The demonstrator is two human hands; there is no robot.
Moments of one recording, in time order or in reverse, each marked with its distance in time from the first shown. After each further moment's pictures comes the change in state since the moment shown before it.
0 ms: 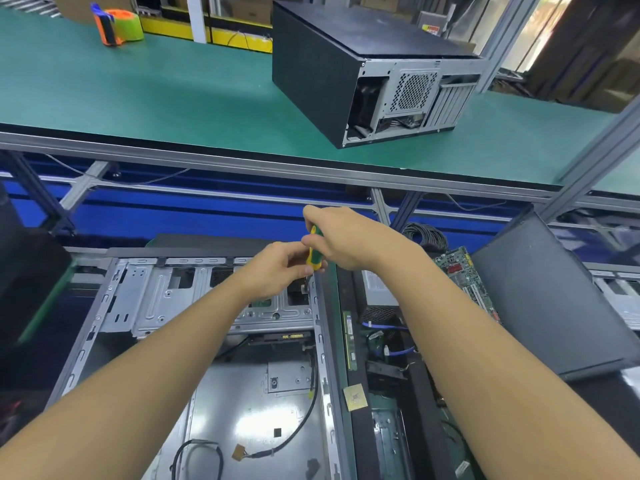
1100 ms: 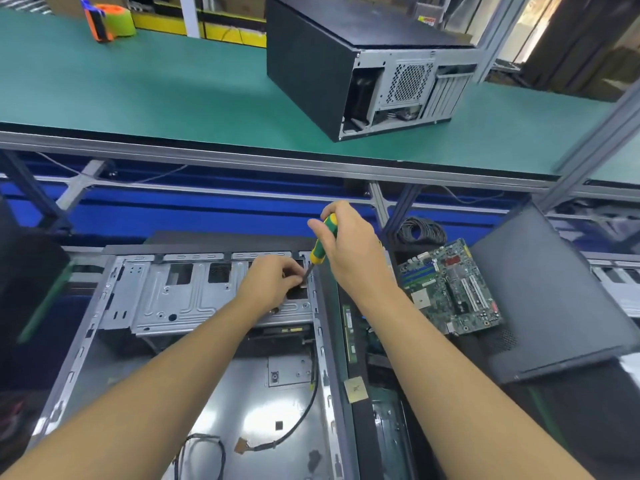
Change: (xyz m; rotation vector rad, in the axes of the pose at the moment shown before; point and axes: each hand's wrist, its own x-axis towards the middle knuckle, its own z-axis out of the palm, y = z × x) left_hand -0.007 -0.026 0.026 0.410 0.250 -0.262; right_hand -0.021 -0.001 0.056 0.465 0.593 0.178
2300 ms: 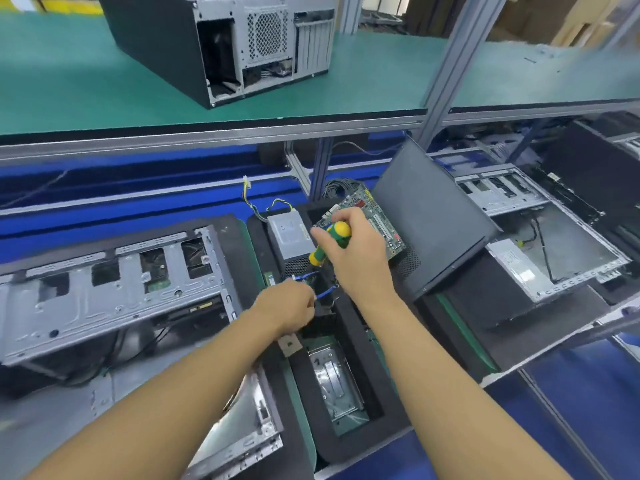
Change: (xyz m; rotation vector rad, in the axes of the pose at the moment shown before) left_hand -0.061 0.113 0.124 0.562 -0.573 0.353; right_hand -0.114 0.098 -0.082 0.065 0.384 0.230
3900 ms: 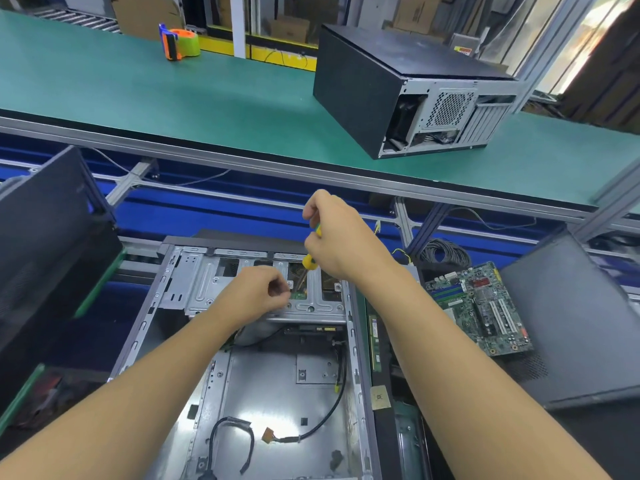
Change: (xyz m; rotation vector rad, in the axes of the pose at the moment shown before) left_hand -0.130 -0.215 -0.027 -0.432 0.637 -0.274; right_hand 0.027 -0.199 0.134 -0.230 -0.658 -0.396
